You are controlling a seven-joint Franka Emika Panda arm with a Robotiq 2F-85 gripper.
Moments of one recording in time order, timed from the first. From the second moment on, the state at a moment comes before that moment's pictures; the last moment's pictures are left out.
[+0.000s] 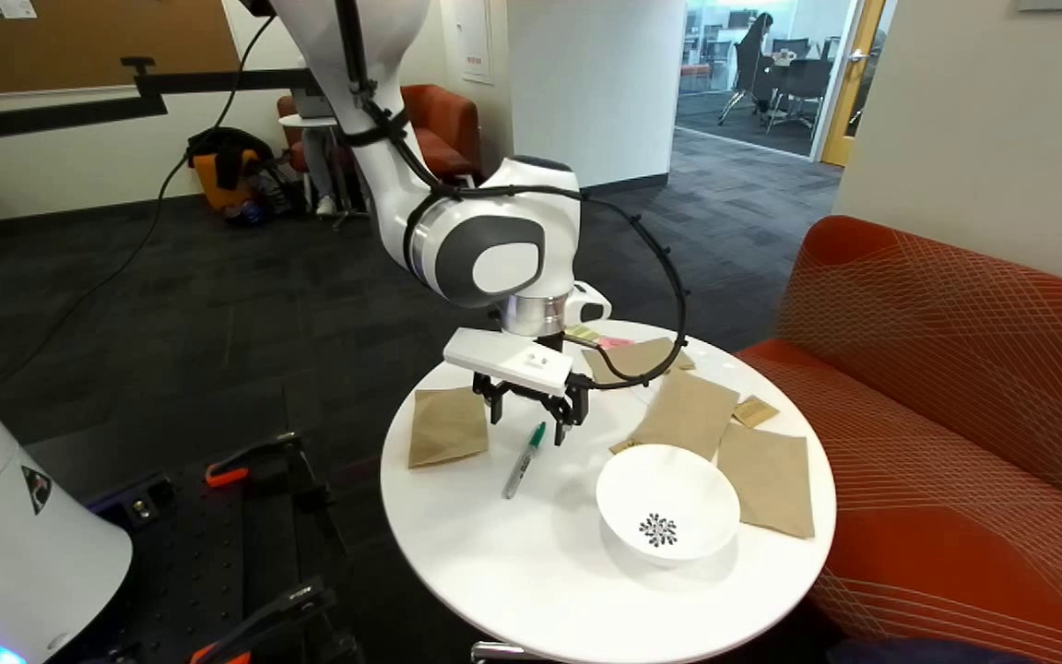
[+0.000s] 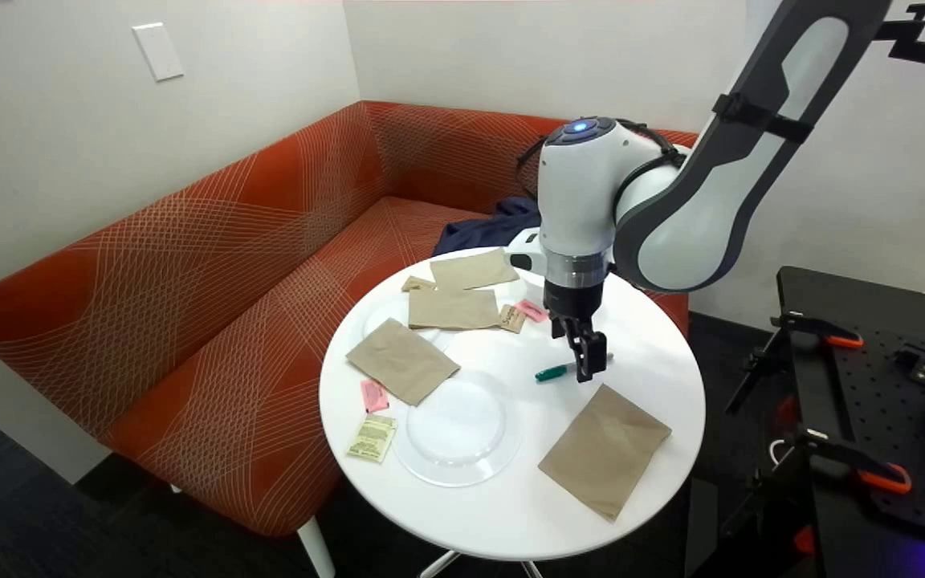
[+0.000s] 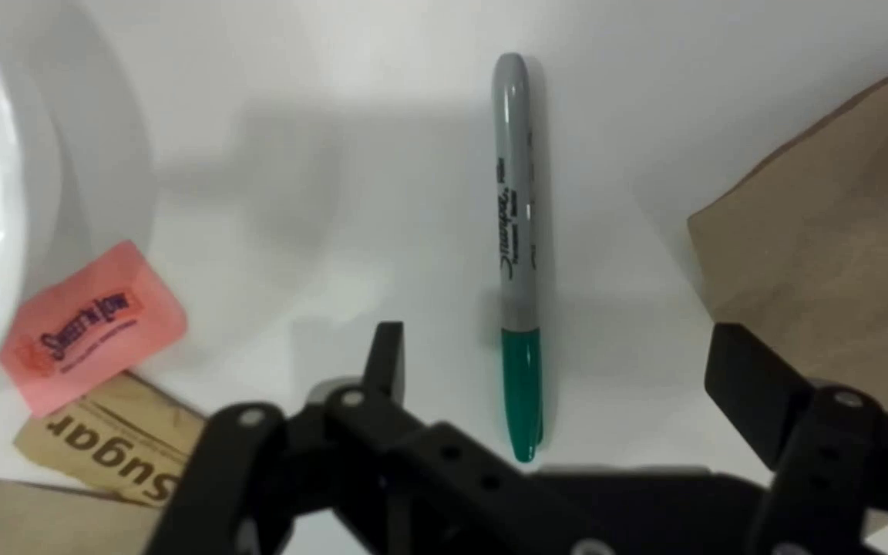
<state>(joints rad) -0.04 0.56 0.07 -2.31 -0.16 2.78 -0.51</state>
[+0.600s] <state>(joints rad) -0.04 0.60 0.06 -2.29 -0.18 2.78 -0.51</state>
